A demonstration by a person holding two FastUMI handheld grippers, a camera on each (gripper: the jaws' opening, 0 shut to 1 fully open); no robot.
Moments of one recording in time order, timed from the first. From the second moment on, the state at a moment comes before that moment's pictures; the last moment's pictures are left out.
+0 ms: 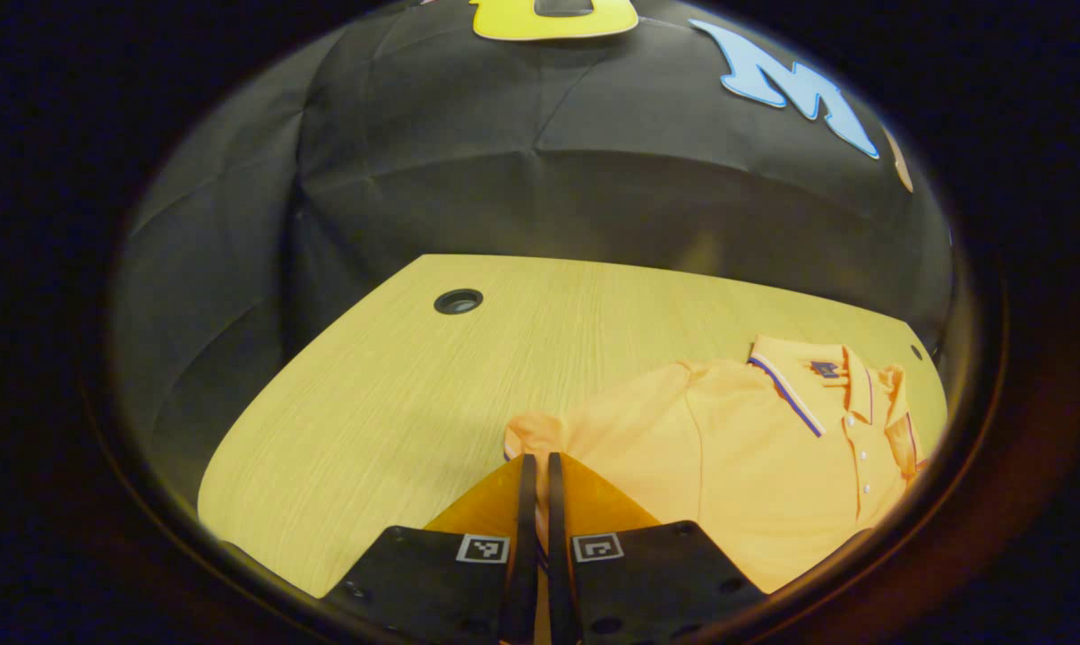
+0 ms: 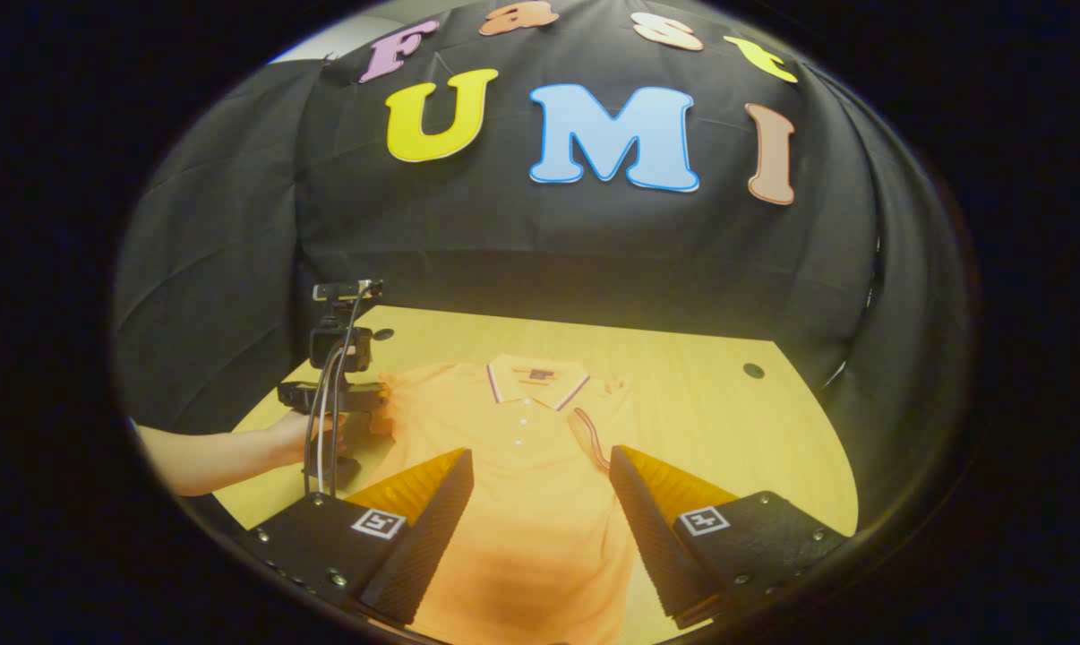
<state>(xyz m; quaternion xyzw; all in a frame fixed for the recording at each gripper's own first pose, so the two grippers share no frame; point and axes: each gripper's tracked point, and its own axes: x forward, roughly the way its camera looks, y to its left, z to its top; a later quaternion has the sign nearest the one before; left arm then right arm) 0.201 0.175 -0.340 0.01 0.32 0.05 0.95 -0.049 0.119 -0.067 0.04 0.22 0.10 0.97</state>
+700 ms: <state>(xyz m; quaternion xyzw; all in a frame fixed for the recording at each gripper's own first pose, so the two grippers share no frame) 0.201 0.089 -0.273 0.02 0.27 -0.02 0.96 -0.059 0.102 -0.081 0.06 0.23 0.08 0.97</state>
